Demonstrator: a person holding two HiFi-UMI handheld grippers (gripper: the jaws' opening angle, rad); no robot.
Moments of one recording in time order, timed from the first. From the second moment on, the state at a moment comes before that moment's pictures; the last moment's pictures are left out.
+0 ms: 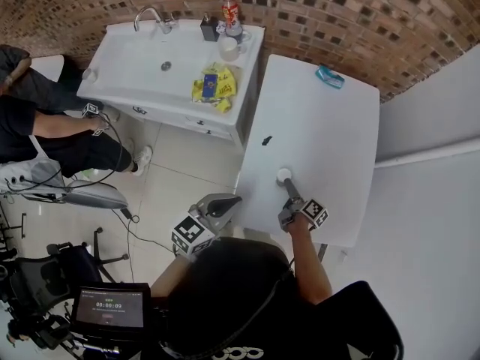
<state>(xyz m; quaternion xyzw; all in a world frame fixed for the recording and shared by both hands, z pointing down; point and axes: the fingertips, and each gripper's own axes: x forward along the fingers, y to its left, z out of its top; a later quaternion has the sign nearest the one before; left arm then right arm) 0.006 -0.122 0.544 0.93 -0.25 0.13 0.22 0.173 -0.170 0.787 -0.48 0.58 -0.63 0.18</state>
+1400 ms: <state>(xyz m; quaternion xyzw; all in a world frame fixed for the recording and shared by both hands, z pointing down) -0.002 -0.002 0.532 0.94 -0.26 0.09 0.19 0.163 -0.075 0.709 -0.48 0.70 -0.52 0.10</state>
